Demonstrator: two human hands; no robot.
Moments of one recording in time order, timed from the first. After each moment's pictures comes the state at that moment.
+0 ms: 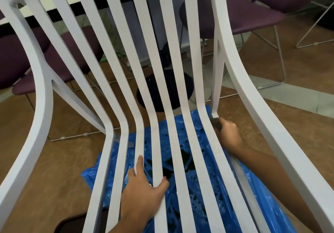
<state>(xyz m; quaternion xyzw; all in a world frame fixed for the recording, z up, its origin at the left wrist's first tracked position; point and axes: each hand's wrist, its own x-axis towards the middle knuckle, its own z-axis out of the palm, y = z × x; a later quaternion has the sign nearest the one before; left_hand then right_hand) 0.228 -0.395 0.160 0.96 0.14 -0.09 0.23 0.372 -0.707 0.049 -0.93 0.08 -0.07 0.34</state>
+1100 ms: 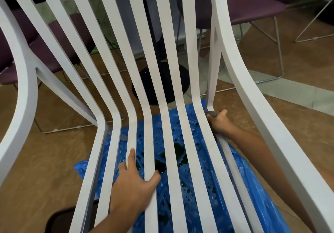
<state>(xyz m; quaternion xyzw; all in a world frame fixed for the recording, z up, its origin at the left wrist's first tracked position) 0.228 -0.397 0.158 0.96 0.14 -0.09 0.22 0.404 -0.708 0.058 -0.82 0.26 0.12 0.49</state>
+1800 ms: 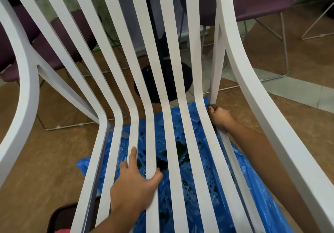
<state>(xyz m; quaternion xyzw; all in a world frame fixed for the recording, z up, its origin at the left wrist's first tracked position) 0.226 -0.402 0.160 0.97 0.16 -0.09 0.17 0.425 -0.706 0.062 -0.90 0.21 0.13 0.35</state>
